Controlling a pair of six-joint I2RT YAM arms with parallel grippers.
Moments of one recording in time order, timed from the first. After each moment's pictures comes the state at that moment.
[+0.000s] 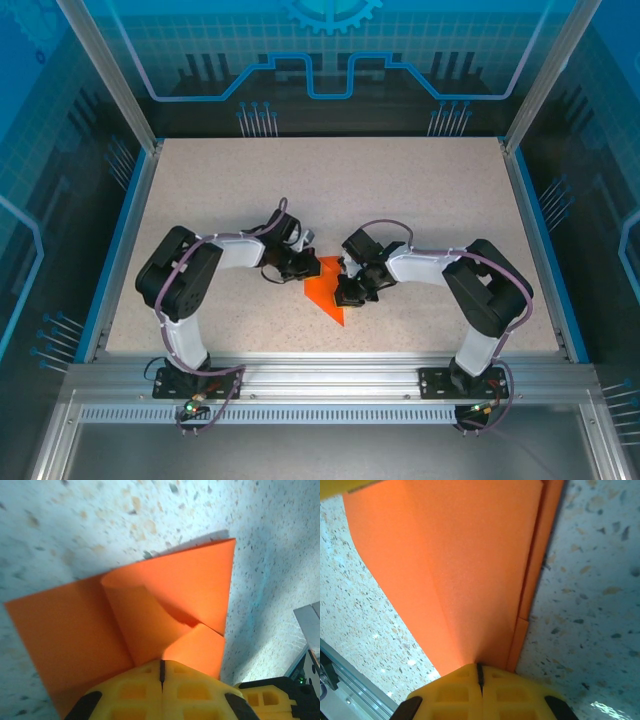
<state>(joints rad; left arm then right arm) -0.45 1.84 0.91 -0.17 0.59 -0.63 0.70 1.75 0.88 -0.44 -0.46 0.63</state>
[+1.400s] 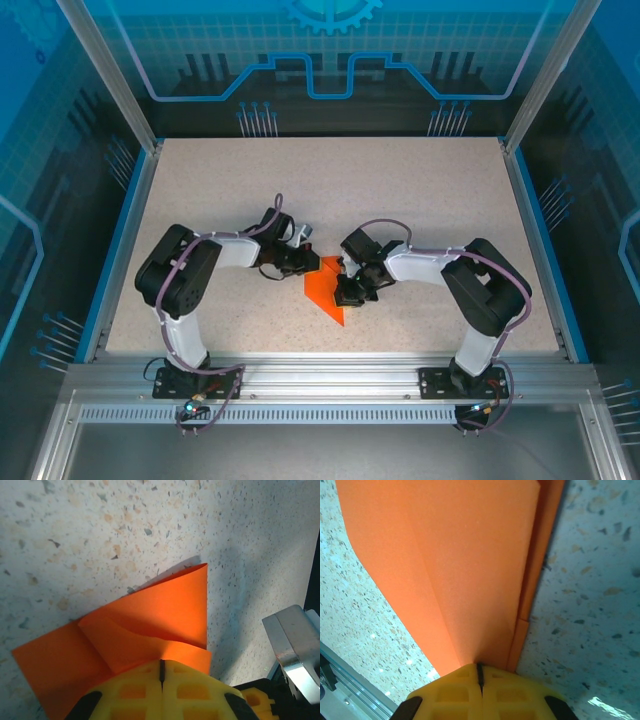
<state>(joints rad) -0.41 1.86 0.88 -0.03 0.68 -0.61 0.71 1.76 0.89 -0.46 -0.46 0.63</state>
